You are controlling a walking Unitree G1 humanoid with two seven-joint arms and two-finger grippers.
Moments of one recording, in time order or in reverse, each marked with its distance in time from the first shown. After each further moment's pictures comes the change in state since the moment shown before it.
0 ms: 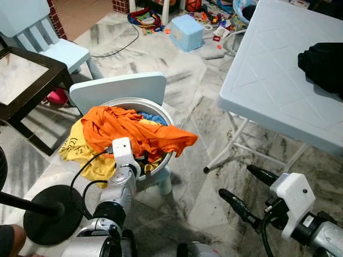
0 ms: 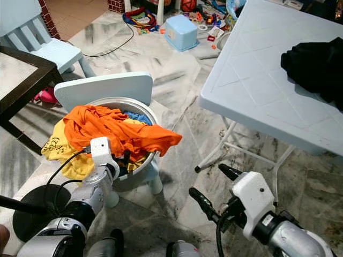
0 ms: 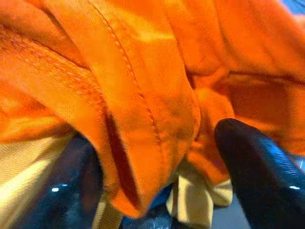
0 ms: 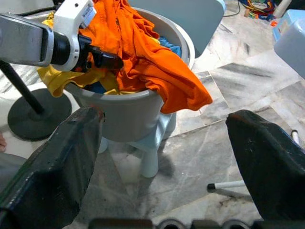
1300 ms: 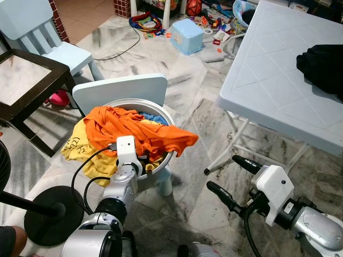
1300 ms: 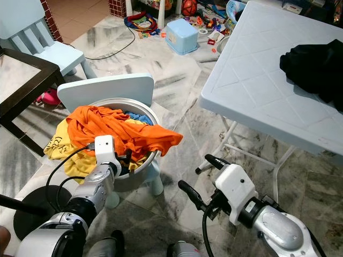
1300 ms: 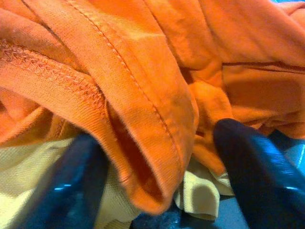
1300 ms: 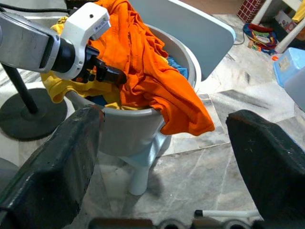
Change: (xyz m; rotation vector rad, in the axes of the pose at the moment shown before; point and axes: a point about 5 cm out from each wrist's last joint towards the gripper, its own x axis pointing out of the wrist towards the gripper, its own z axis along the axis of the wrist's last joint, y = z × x) left arm 0.001 -0.005 -0.004 0.096 0.007 -0.009; right arm 0.027 -0.003 0.000 -0.119 -0.054 0.054
